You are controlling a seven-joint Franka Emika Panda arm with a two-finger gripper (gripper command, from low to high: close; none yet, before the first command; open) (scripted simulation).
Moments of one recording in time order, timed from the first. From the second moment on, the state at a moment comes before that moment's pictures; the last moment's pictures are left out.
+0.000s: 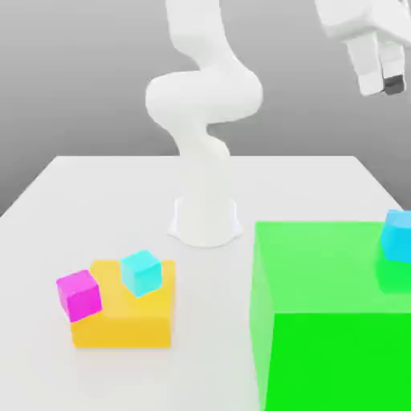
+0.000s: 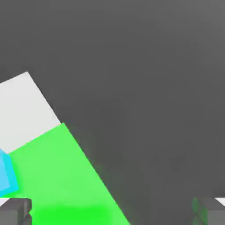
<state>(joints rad) 0.44 -0.34 -0.05 -2.31 0.11 2.32 -0.06</state>
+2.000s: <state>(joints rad) 0.81 -0.02 0.10 -2.65 -0.13 2.69 -1.41</state>
